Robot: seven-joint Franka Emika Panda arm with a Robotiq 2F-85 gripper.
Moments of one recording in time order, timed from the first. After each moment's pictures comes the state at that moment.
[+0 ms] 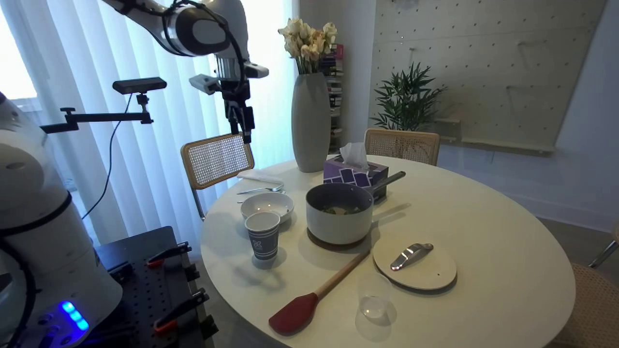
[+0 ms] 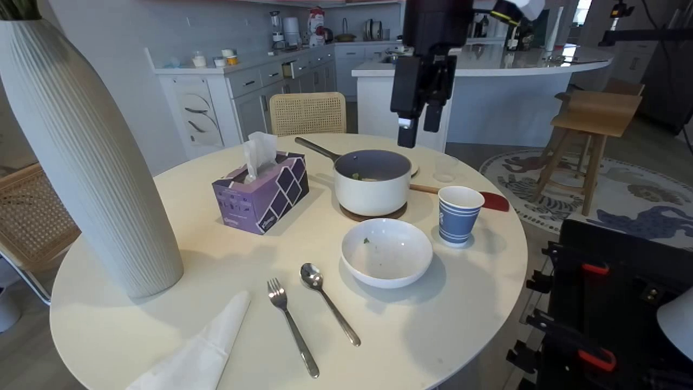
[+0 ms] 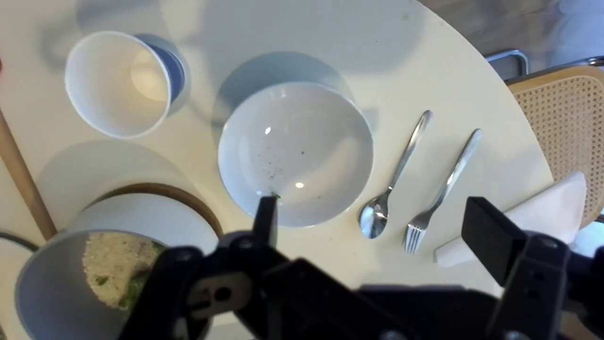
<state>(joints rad) 0.14 -0.33 0.10 -2.45 0.12 2.17 0.13</state>
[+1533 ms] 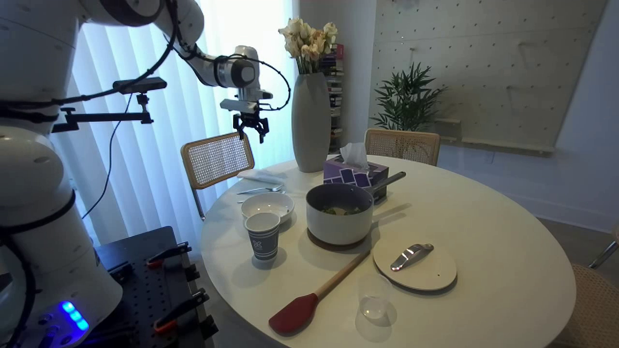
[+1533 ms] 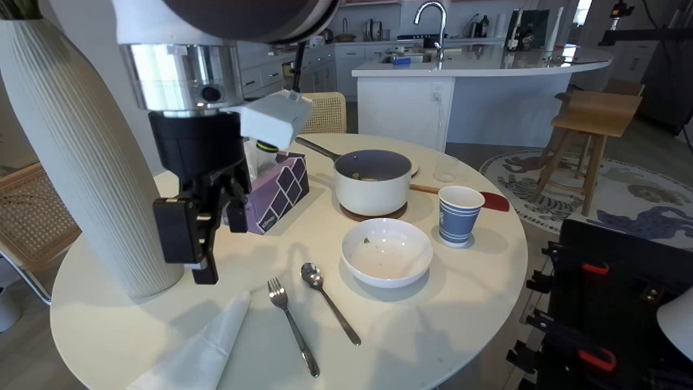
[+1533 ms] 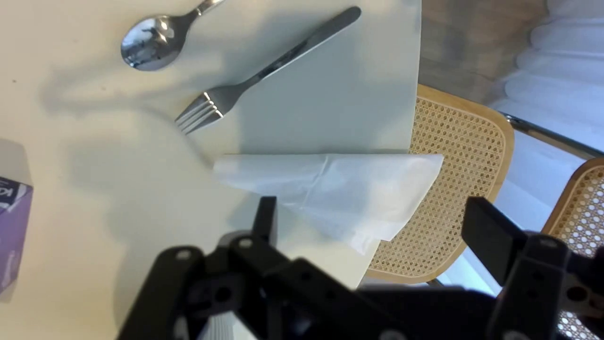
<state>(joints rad) 0.34 0.43 0.26 -1.75 -0.04 2.23 -0.03</state>
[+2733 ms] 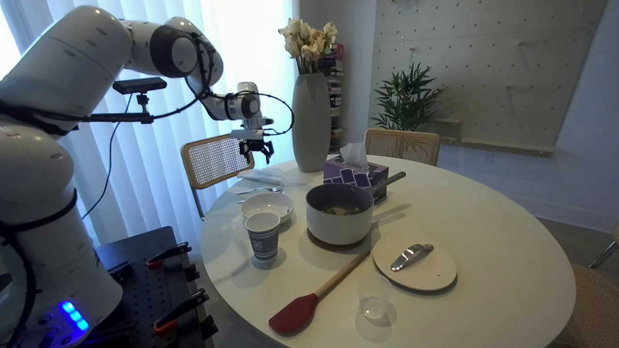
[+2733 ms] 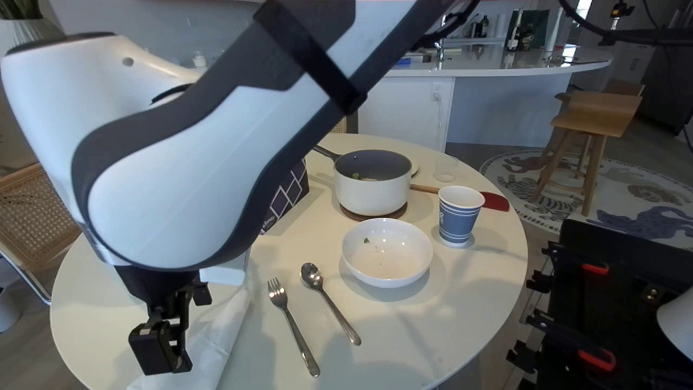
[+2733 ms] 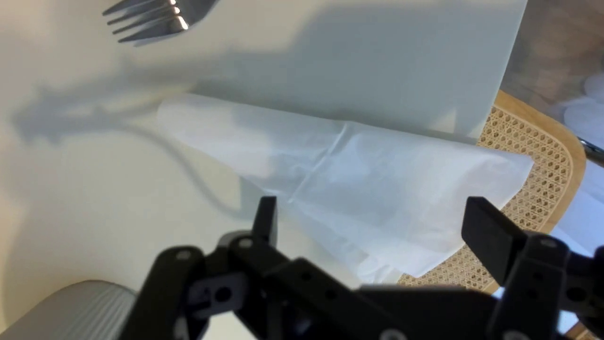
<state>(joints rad) 0.47 0.79 0.20 -1.48 -0.22 2.31 -0.03</state>
